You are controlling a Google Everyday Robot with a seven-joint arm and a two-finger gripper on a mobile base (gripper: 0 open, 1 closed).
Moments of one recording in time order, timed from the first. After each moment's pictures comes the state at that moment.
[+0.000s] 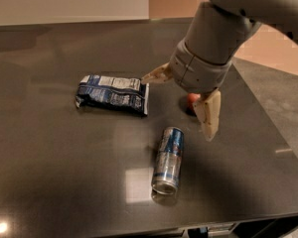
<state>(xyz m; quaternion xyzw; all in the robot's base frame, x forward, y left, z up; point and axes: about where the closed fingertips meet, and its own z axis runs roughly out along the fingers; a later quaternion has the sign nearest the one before) 0.455 -0.059 0.906 -0.92 0.36 0.01 0.14</state>
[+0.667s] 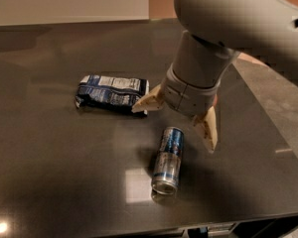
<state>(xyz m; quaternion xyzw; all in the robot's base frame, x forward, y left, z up) 0.429 -0.053 0.873 -0.97 0.24 0.01 0.09</state>
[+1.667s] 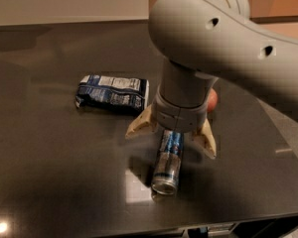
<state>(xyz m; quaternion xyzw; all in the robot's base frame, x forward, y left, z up) 0.403 -0.049 0.849 -0.99 0.11 0.00 0.04</state>
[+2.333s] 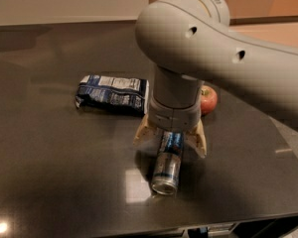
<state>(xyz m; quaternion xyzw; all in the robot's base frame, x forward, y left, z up) 0.413 -0.051 0.835 -1.00 0.10 0.01 0.00</state>
